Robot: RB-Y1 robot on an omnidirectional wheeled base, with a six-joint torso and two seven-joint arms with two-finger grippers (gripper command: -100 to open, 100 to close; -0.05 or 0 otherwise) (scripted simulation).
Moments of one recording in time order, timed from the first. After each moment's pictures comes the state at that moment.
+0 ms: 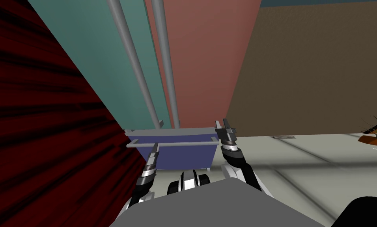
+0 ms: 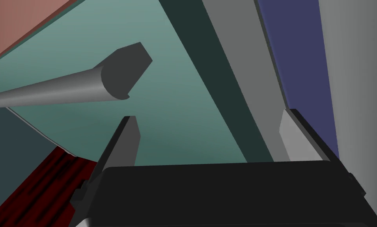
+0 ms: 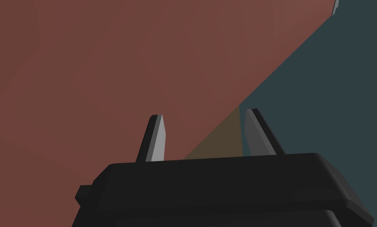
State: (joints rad) left arm 0.40 0.13 -0.06 -1.62 -0.02 -0.87 -0.21; right arm 0.53 -0.04 0.06 -2.32 -0.03 -0.61 -0.12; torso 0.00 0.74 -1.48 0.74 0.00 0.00
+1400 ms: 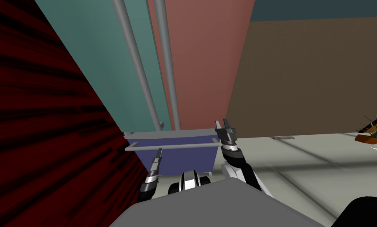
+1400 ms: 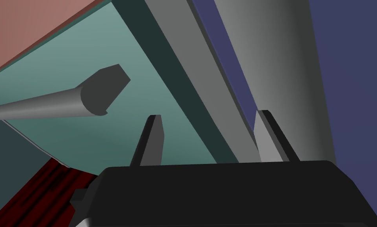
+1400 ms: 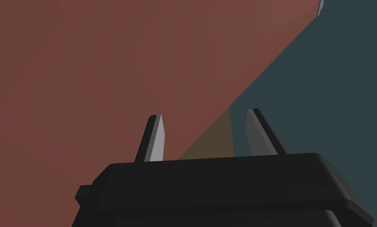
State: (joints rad) left arm 0.37 0.12 -0.08 -1.39 -0.05 -1.00 -0.23; right arm 0.53 -0.04 0.06 -2.32 -0.03 -0.61 -0.12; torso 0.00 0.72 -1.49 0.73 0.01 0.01
